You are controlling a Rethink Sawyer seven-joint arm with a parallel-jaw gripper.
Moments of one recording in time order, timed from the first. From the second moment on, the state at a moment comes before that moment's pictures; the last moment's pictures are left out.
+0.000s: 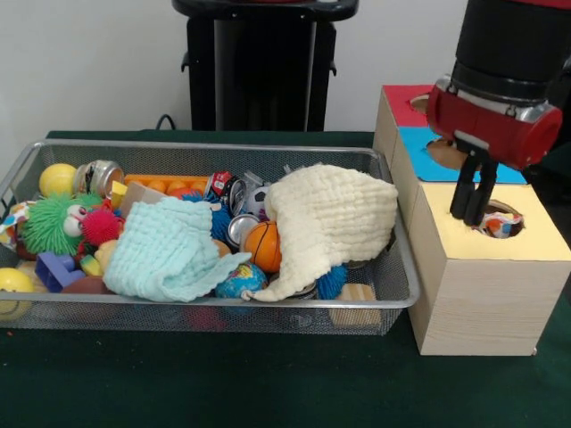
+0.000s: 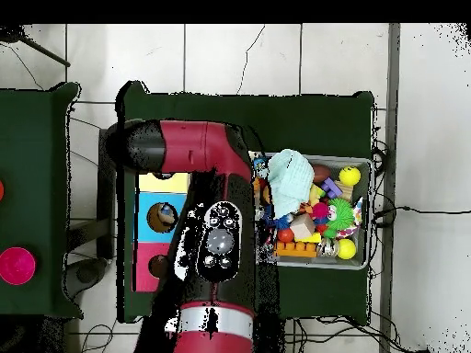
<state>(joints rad) 0.08 -0.48 -0.16 1.17 0.07 0.76 2.65</state>
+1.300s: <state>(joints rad) -0.16 -0.46 0.11 0.97 -0.02 0.99 2.45</state>
